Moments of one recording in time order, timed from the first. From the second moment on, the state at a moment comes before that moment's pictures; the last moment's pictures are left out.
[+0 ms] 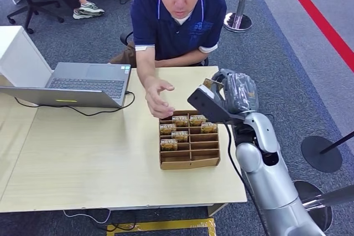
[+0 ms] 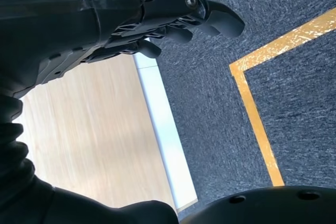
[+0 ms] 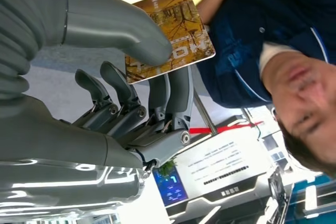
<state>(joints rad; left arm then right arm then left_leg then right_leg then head) -0.14 0.00 -1.54 -0.13 1.23 0.15 0.19 -0.37 -0.05 0.31 -1.65 0.94 -0.02 0.08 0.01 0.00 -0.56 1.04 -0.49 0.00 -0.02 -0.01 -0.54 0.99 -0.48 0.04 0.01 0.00</state>
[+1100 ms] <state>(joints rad) -0.14 -0.01 -1.54 -0.13 1.18 0.17 0.20 -0.47 0.07 0.43 -1.46 0.79 -0.02 0.02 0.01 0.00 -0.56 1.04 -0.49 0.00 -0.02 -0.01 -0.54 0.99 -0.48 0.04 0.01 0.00</state>
